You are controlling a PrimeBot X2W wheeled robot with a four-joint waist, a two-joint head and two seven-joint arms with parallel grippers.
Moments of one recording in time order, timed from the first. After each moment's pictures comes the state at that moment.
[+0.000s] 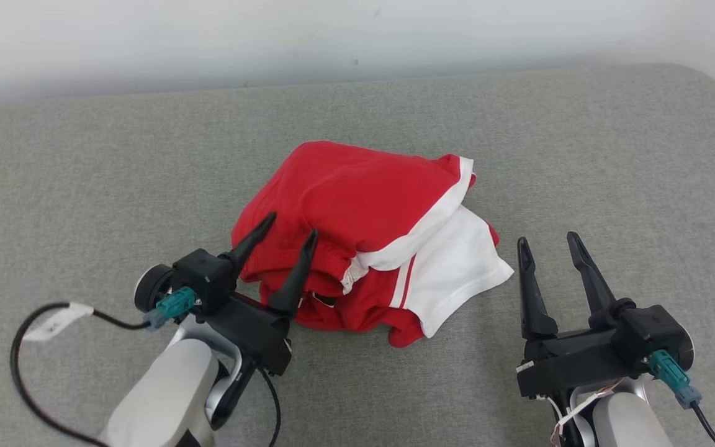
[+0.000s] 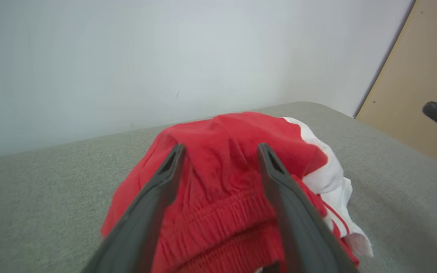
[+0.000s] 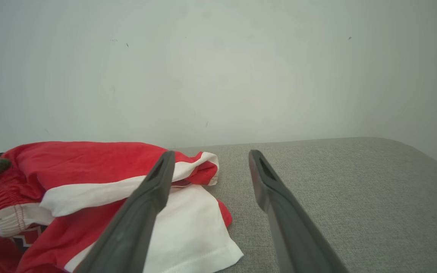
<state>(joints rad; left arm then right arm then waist) -0.68 0.18 -0.60 0.44 -0.46 -0.05 -0.26 -0.24 -0.05 0.19 0.09 0.09 0.13 -0.26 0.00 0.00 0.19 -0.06</state>
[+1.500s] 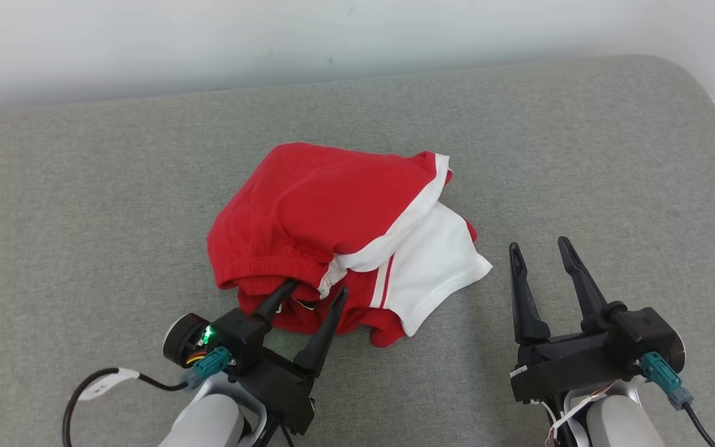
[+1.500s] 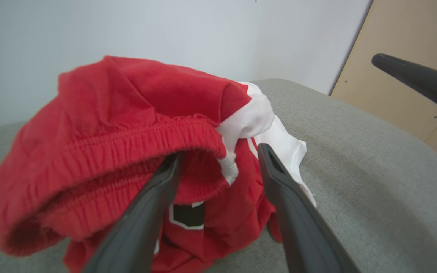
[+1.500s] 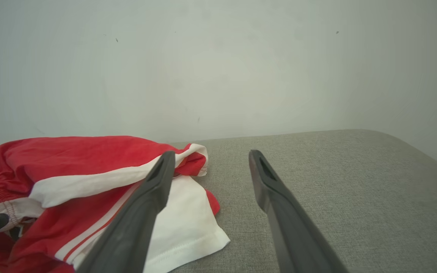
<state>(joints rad) -0.51 0.14 -0.58 0.34 -0.31 -0.05 -0.26 -0.23 -0.05 0.21 0.11 0.10 0.13 -0.26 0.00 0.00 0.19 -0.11</state>
